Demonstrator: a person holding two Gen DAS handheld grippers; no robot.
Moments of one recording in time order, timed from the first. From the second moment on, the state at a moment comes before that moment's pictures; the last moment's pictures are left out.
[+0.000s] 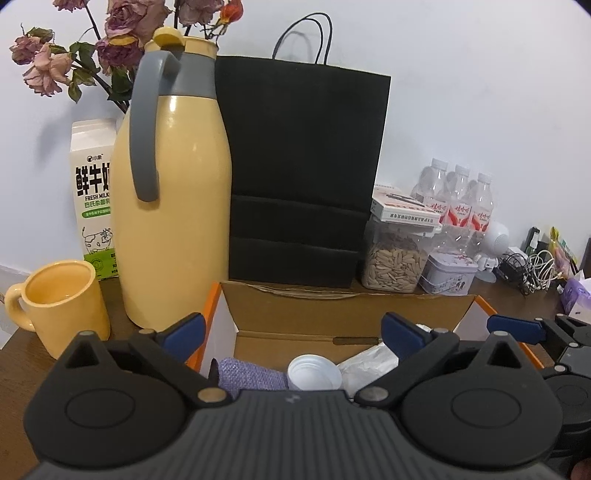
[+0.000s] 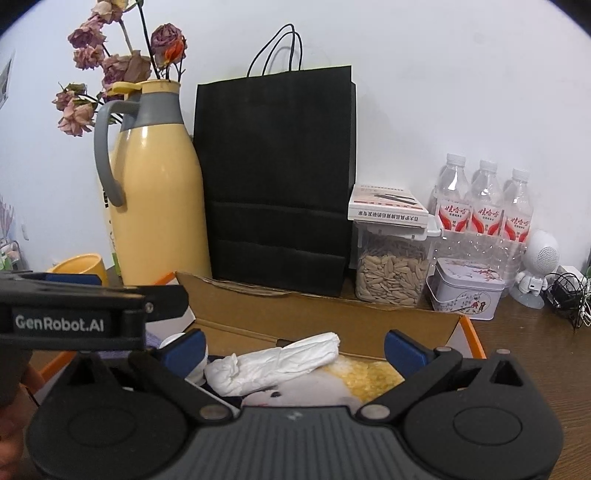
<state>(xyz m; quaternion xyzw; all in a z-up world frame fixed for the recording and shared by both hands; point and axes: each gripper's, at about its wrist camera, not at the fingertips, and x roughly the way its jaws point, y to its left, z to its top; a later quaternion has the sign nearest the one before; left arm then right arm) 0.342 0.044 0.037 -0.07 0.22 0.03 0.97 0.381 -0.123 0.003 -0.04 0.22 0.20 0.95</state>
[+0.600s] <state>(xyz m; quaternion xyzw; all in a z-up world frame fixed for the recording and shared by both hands) 0.290 0.046 0.040 -0.07 0.19 0.05 0.98 0.333 -0.169 0.011 -0.04 0.20 0.19 0.96</state>
